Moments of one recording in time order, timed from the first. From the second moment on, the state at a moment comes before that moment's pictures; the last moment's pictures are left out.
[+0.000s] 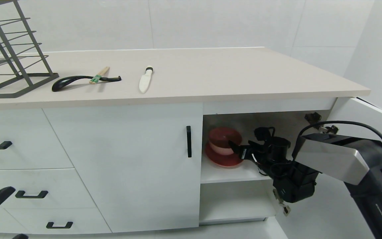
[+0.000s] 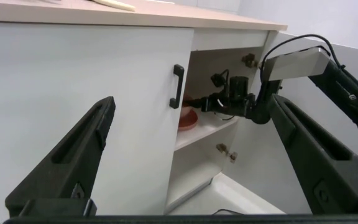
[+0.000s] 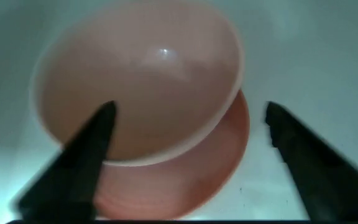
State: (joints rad) left arm -0.15 0.51 0.00 -0.75 -0.47 -0.24; right arm 0.30 2.63 -1.00 -1.43 0.06 0.24
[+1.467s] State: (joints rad) left arm -0.08 0.31 0.00 -0.52 -0.47 -0.23; right arm 0.44 1.69 -0.04 -1.57 0.06 0.09
